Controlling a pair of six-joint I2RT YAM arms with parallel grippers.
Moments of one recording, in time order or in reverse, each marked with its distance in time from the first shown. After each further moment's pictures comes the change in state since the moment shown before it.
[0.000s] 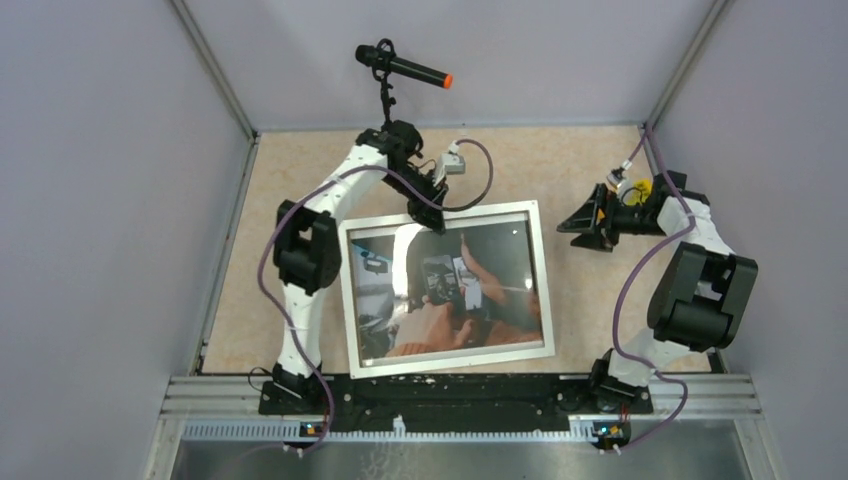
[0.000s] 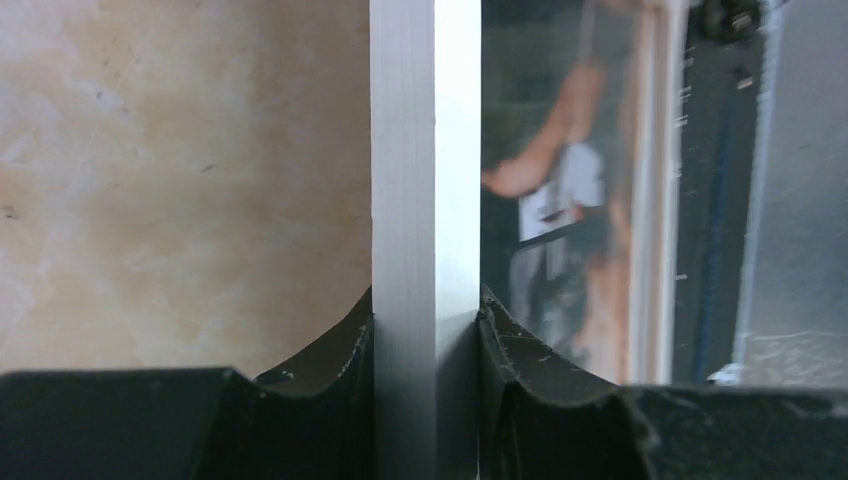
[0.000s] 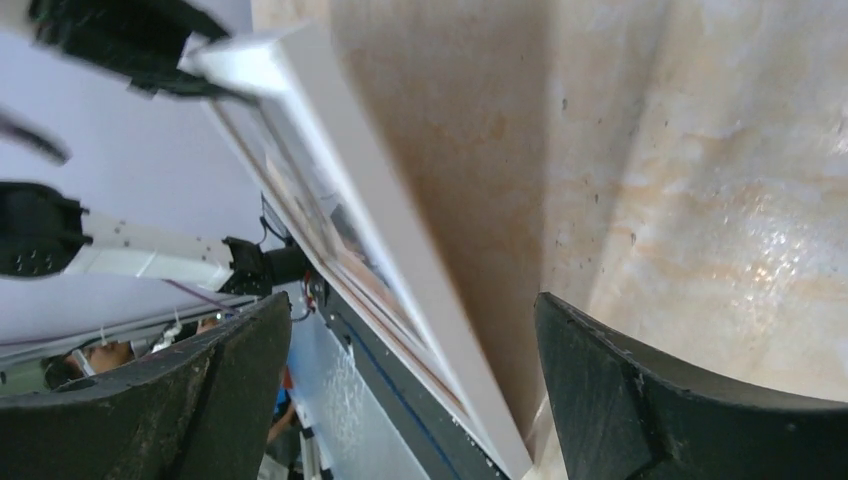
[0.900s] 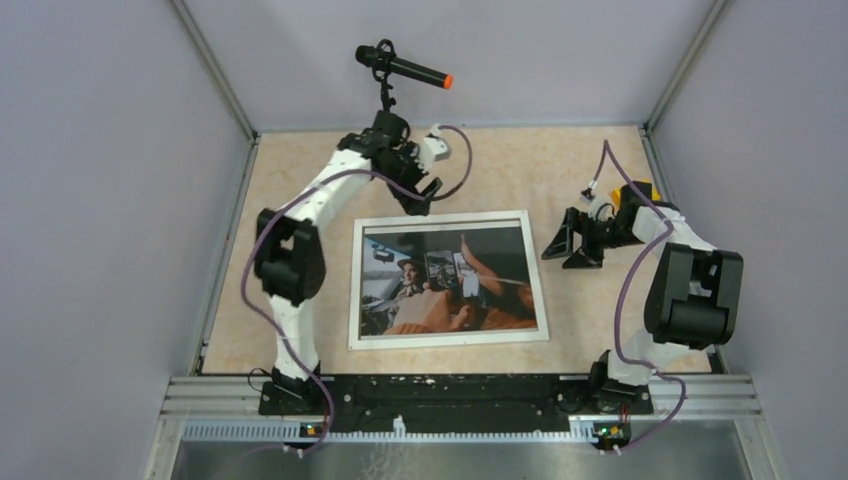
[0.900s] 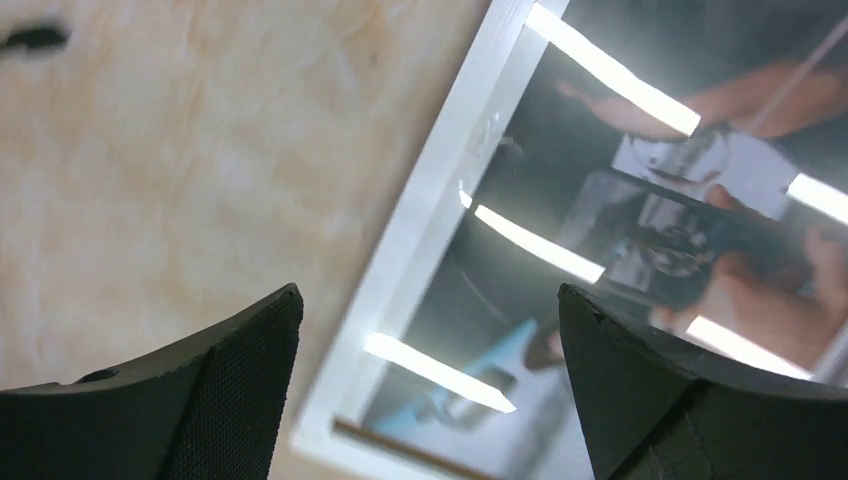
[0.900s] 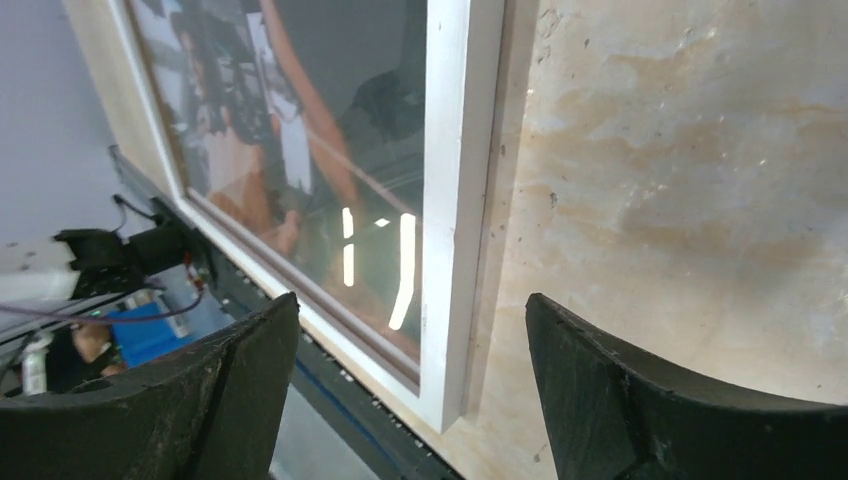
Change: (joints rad) left arm 0.032 0.068 -0.006 0.301 -0.442 -0.043; right arm 0.129 0.000 -0.138 0.078 0.241 -0.003
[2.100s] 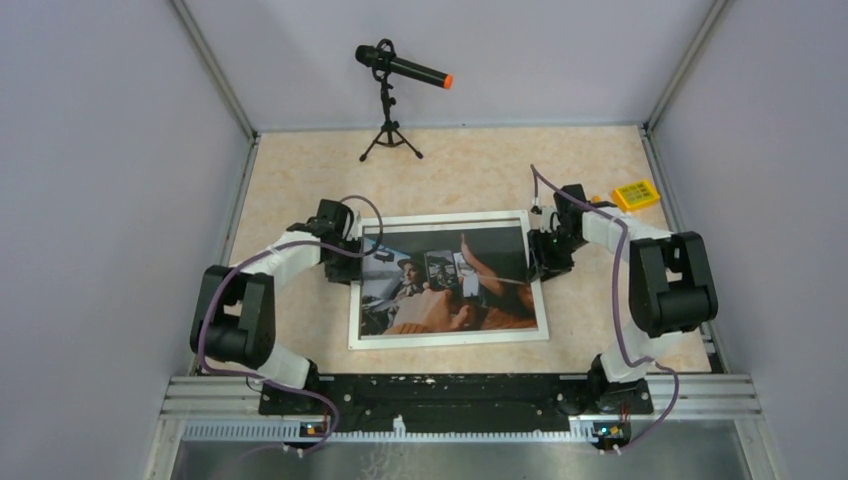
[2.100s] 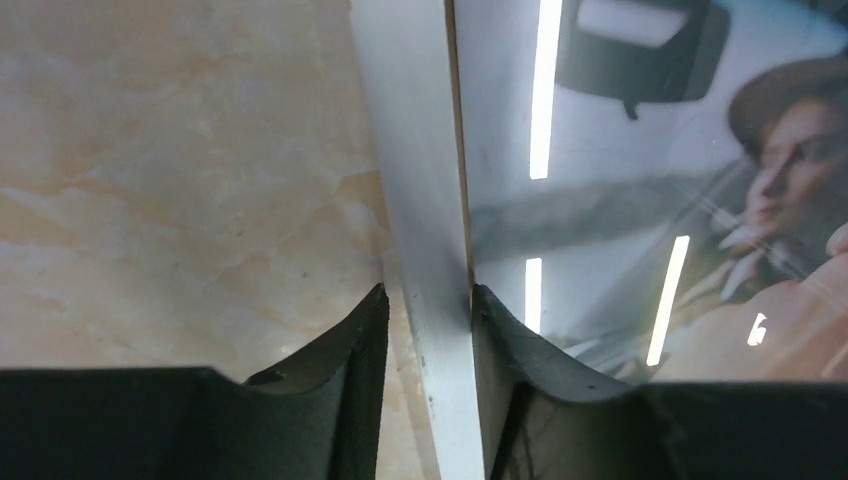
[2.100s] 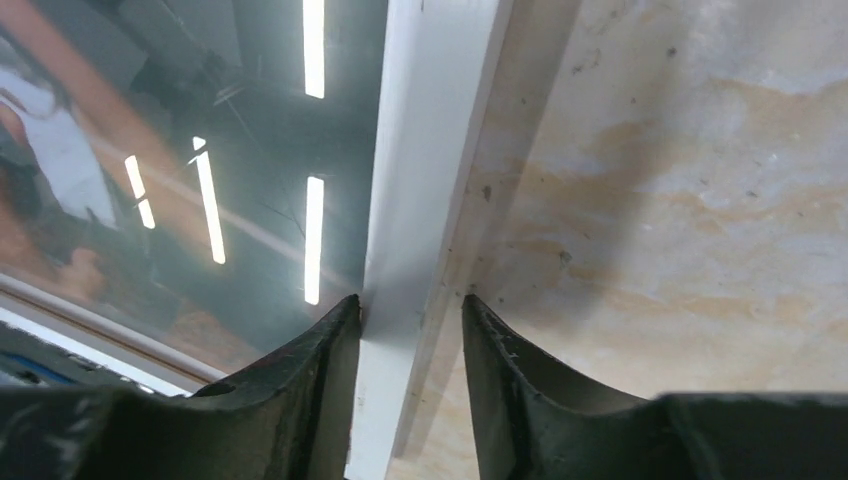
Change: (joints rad) left arm 0.199 -0.644 -1.072 0.294 -0.347 -0.849; right arm 0.373 0.041 -0.046 0.125 0.516 0.093
